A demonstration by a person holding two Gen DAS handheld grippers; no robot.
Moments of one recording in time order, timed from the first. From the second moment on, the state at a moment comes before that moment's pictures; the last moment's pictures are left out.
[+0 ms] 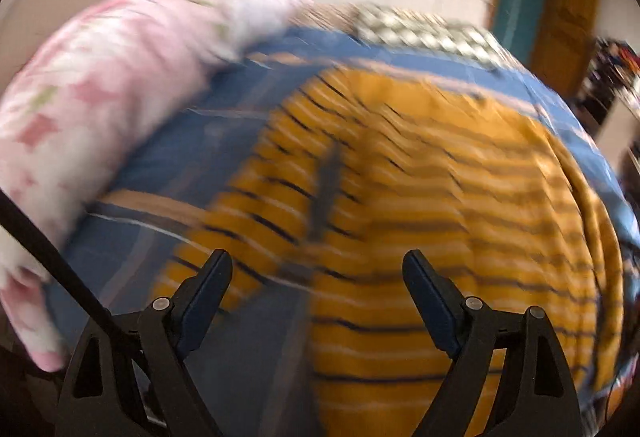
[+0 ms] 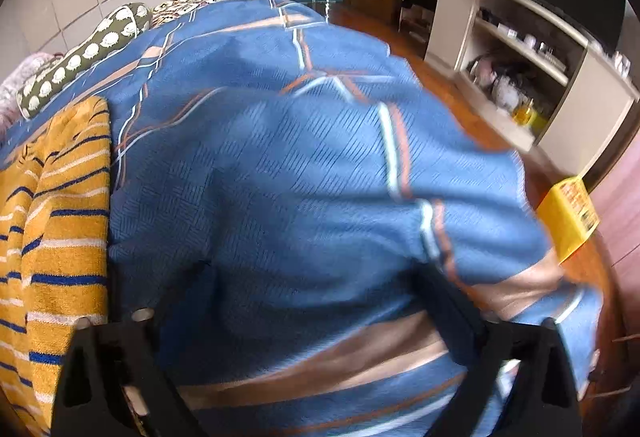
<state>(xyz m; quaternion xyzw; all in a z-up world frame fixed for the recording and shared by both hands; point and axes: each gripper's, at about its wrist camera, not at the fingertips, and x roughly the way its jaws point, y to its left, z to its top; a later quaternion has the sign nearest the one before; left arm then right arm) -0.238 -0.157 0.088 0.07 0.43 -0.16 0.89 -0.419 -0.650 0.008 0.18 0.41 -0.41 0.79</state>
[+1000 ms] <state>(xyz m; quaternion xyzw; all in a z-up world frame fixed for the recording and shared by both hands) -0.263 -0.178 0.026 0.06 0.48 -0.18 0.86 -0.360 -0.437 -0.008 0.16 0.37 -0.12 0.91</state>
